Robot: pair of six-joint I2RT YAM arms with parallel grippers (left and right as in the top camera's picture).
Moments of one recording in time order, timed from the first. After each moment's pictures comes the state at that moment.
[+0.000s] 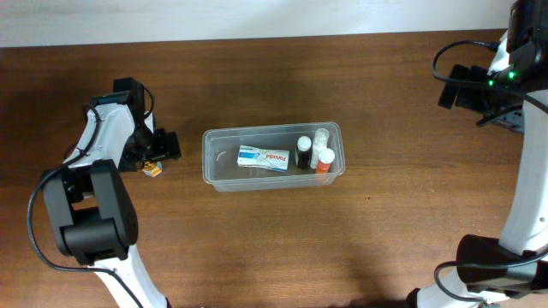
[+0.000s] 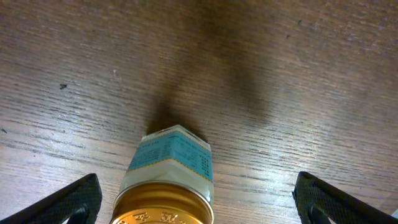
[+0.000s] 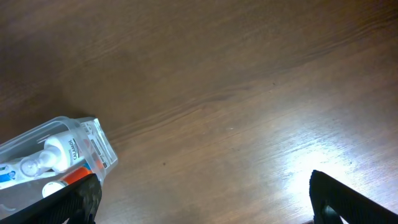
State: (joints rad) left arm 0.12 2.09 1.55 -1.02 -0.03 -0.13; right arm -0.19 1.78 2.24 -1.69 0.05 0.24
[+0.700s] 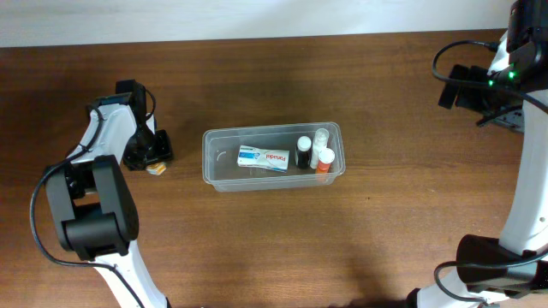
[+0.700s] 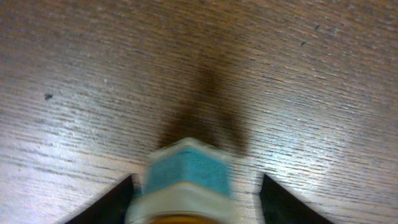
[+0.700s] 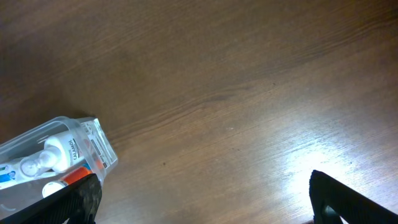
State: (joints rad) left arm 0.12 2.12 1.55 -1.00 -0.03 -0.15; right arm -0.19 1.78 2.24 -1.69 0.05 0.24
